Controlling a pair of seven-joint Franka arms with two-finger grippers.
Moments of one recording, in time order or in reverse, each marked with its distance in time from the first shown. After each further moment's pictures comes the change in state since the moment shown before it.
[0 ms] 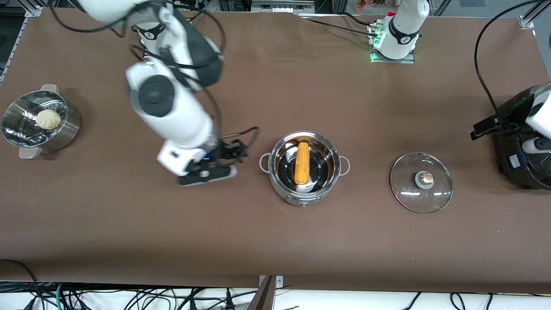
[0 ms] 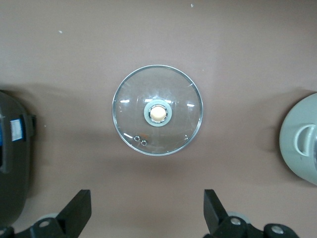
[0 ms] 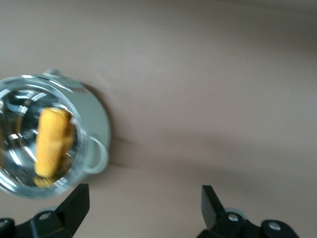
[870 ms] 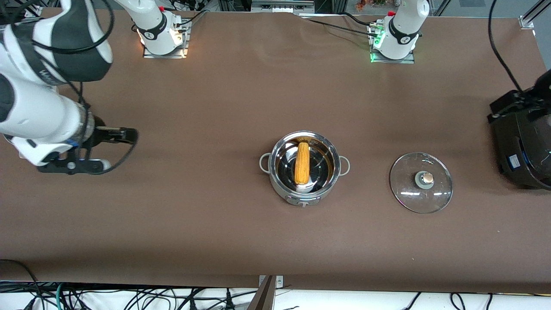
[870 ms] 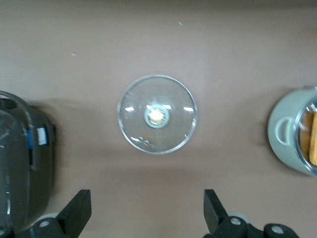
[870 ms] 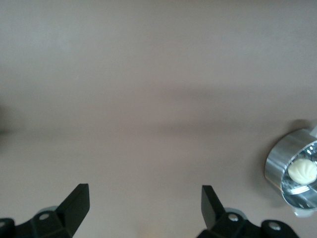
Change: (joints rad) left arm -0.135 -0.021 0.053 0.137 0.051 -0.132 -0.017; right arm -0.227 -0.228 -0.095 -0.202 -0.060 -0.206 -0.062
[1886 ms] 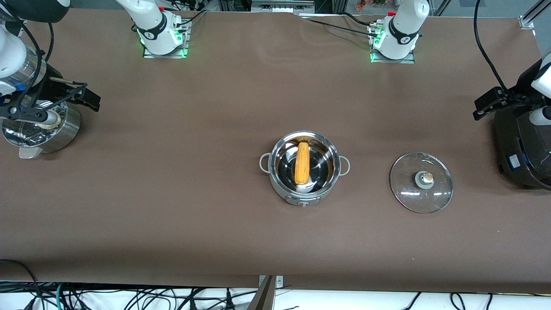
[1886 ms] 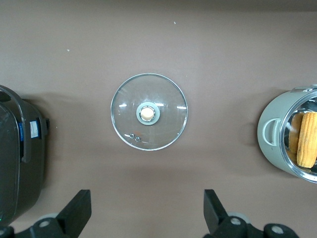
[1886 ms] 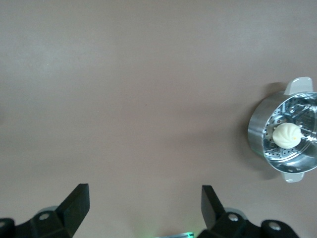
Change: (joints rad) left arm -0.065 0.005 0.036 0.035 0.002 -0.024 -0.069; right arm -0.078 -0.381 -0.042 -0.441 0.056 0.093 0.001
